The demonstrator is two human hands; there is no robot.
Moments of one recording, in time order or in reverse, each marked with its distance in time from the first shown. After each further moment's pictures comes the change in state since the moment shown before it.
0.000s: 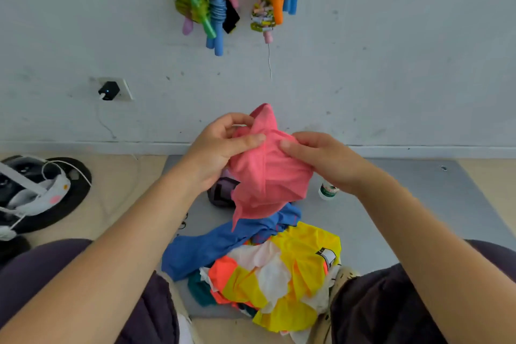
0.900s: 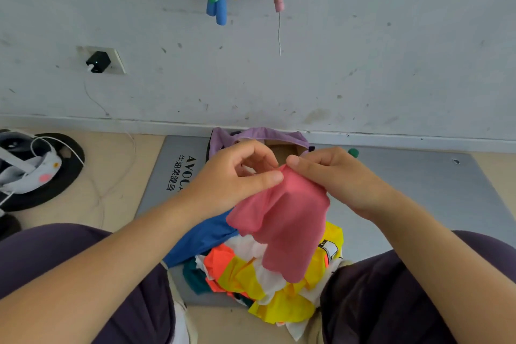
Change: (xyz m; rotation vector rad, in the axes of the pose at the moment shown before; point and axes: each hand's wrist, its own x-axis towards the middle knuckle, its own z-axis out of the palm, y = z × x) left_hand -0.027 -0.040 0.008 0.451 -0.113 0.091; right_hand -0.014 0.019 0.014 -0.029 -0.046 0.070
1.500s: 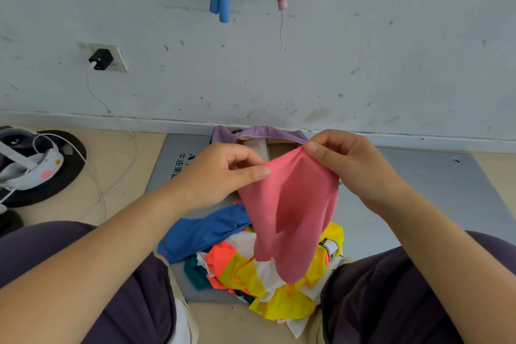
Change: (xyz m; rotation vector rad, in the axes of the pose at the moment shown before) left_hand -0.004 -0.003 -0.019 0.090 -0.057 -0.074; right_hand -0.001 0.005 -0.011 0.024 0.240 -0.081
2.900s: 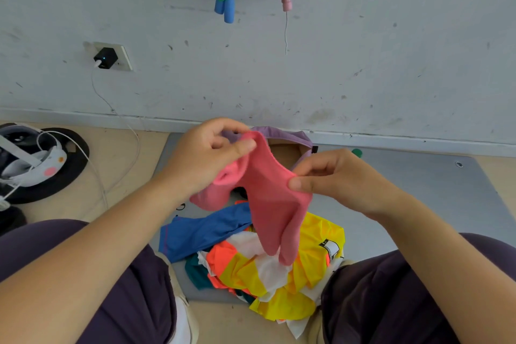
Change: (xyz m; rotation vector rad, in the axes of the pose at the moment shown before) left_hand 0.000 0.006 -0.016 -0.087 0.287 -0.026; right_hand -0.003 0.002 0.009 -0.004 -0.324 0.052
